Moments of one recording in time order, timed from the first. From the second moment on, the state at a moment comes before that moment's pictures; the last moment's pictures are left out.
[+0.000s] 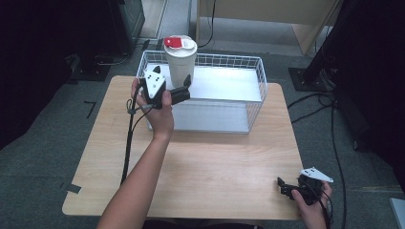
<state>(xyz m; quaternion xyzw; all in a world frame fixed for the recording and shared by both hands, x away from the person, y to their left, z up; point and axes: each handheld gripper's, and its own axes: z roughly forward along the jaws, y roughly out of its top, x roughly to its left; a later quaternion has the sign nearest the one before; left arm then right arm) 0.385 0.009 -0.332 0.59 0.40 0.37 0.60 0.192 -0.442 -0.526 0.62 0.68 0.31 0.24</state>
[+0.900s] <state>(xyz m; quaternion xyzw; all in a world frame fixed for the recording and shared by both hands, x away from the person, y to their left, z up) 0.323 0.050 -0.358 0.59 0.40 0.39 0.59 0.192 -0.442 -0.527 0.62 0.69 0.31 0.24</state>
